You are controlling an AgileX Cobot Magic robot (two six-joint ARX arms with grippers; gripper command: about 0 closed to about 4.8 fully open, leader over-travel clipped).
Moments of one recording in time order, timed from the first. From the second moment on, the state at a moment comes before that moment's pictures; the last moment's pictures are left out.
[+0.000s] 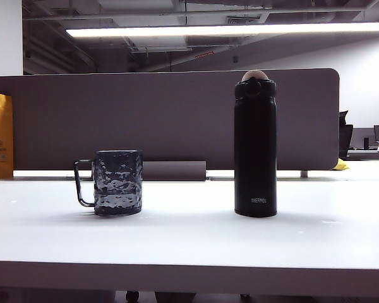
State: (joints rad) left arm -0.03 0.00 0.01 0.00 -0.04 -0.10; right arm 0.08 0.00 0.01 0.03 -0.02 0.06
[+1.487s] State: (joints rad) left arm -0.36 0.98 0.64 0.30 0.32 -0.18; right arm 0.33 0.99 0.71 0.08 -0.20 0.02
